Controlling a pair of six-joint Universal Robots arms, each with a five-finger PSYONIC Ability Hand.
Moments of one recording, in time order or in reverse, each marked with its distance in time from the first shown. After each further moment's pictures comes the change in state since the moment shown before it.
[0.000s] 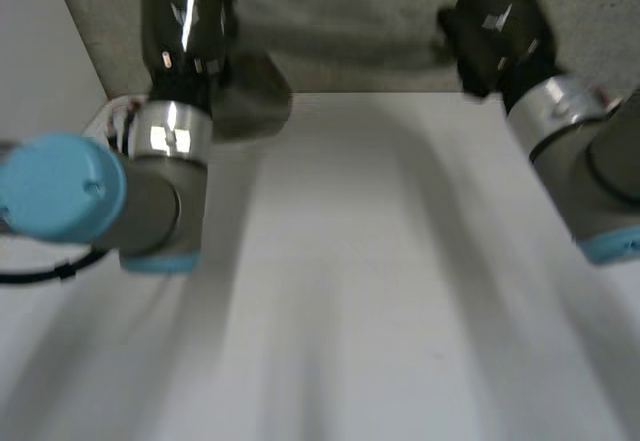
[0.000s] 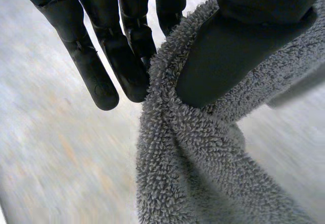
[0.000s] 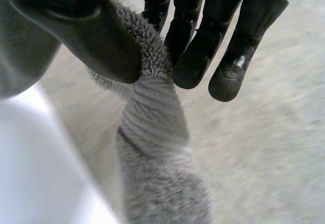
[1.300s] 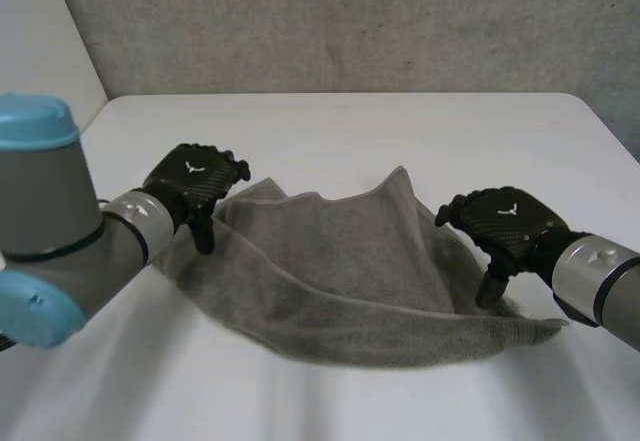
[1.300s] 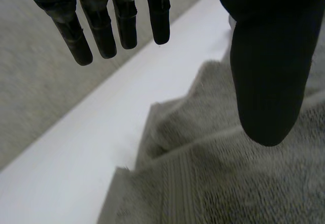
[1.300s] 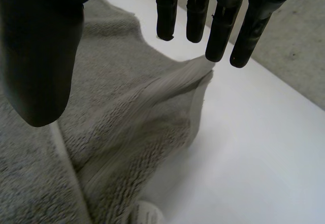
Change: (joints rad) left arm 0.154 0.032 0.041 -0.984 0.264 0.028; right arm -0.192 -0.131 0.398 0.444 -0.225 0.030; left_hand -0.815 -0.874 -0.877 -0.879 -0.848; right_hand -1.004 -0.970 -0.984 -1.006 -1.043
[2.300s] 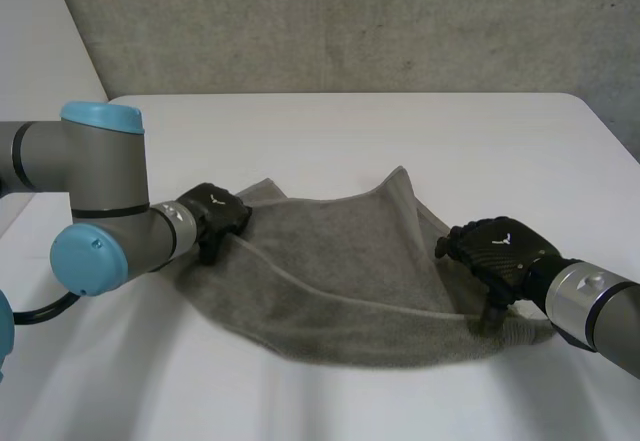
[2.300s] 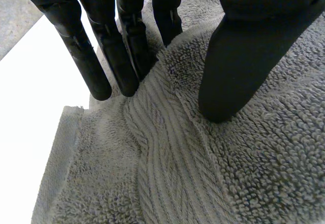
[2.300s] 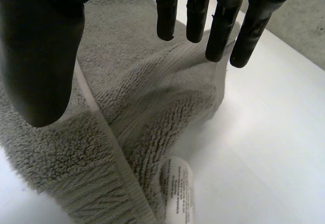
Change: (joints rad) left arm 0.010 -0.359 0.364 -0.272 0.001 0.212; right arm -0.007 0.044 0.058 -0.009 0.012 -0.065; left_hand 0.535 0.542 0.542 0.544 0.537; right_hand 0.000 0.000 0.000 0.000 0.001
